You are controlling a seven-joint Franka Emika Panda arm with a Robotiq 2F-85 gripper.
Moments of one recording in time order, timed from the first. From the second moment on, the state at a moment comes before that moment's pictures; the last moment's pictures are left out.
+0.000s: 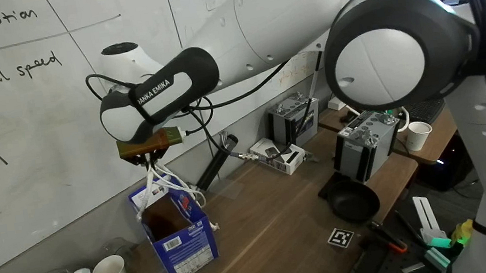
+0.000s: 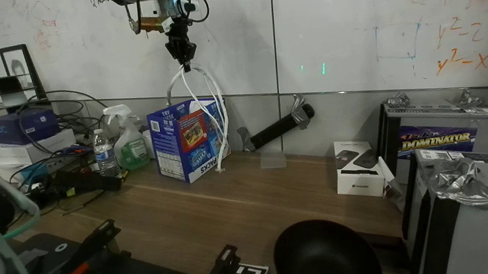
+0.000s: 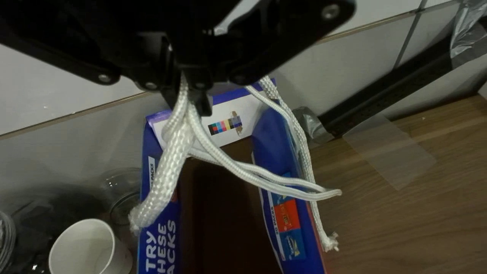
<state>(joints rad) 0.35 0.55 0.03 -1.47 -0.05 2.29 0.66</state>
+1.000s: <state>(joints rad) 0.38 0.61 0.05 -1.44 -0.13 2.08 0.72</state>
